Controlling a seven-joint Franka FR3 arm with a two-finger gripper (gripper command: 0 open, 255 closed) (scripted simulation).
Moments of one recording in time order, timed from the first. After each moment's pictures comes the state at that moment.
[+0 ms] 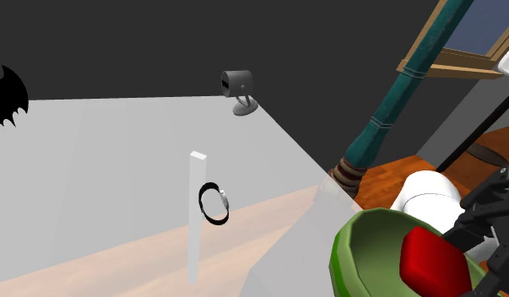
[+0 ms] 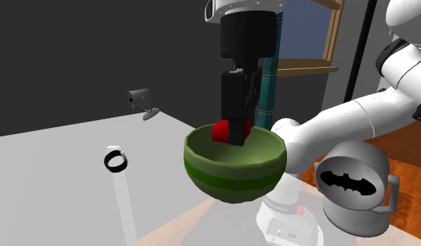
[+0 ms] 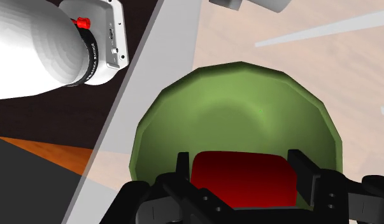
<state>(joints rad) 0.25 -1.07 0.60 -2.19 0.53 1.24 0.59</state>
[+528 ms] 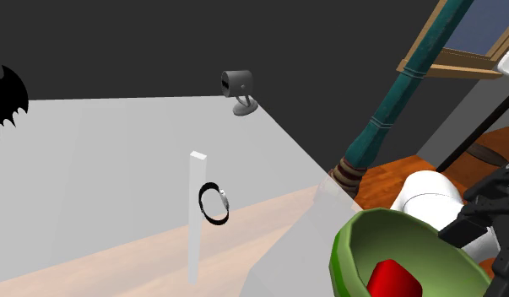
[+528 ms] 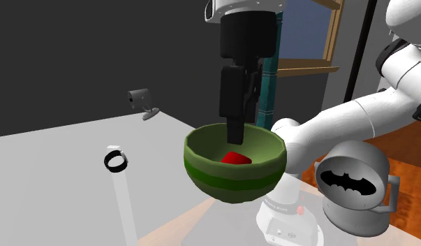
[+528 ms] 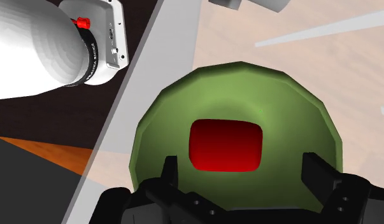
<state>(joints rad) 0.25 -1.07 0.60 -2.19 0.53 1.24 0.59</state>
